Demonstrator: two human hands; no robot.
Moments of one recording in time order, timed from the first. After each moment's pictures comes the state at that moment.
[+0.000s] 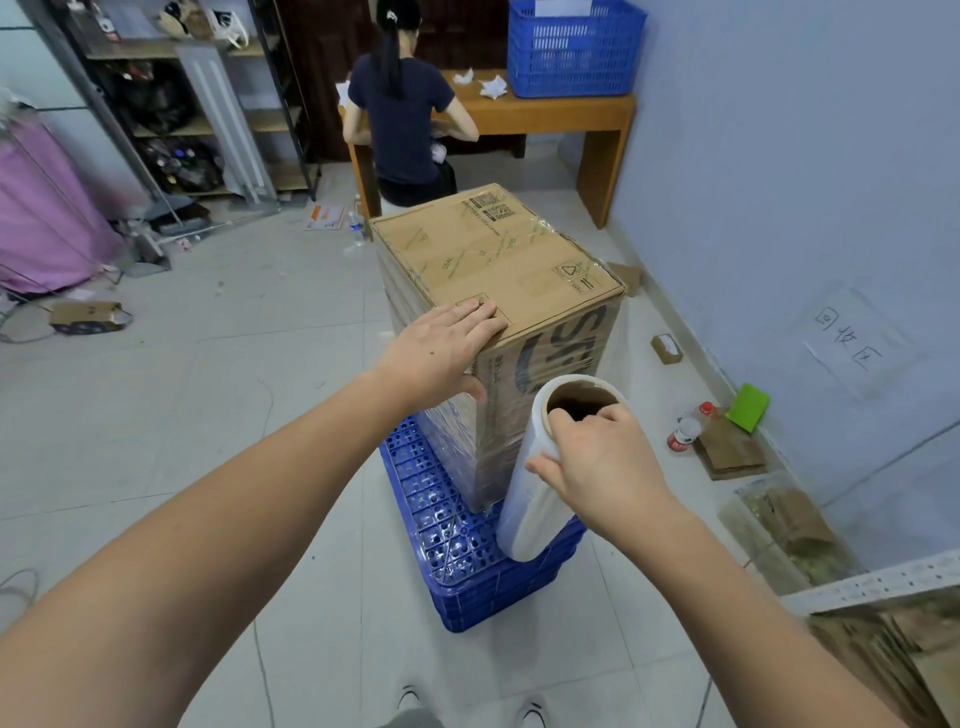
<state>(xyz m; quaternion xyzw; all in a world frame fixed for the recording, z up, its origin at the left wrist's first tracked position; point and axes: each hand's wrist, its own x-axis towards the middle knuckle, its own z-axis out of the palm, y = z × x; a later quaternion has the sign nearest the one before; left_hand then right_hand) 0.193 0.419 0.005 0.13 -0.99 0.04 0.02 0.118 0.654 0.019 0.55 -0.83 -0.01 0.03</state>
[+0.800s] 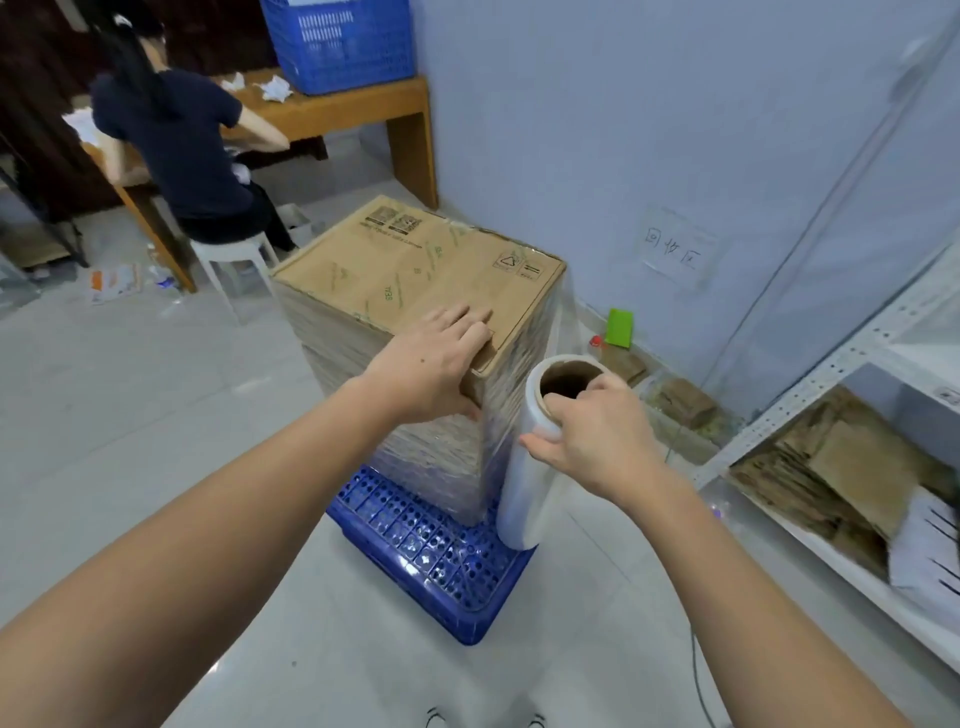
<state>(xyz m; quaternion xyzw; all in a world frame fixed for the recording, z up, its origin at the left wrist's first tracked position) 0.159 0.355 0.003 -0.14 -0.99 0.01 0.04 0.146 0.593 -0.004 0.39 -0.91 0.03 0.14</state>
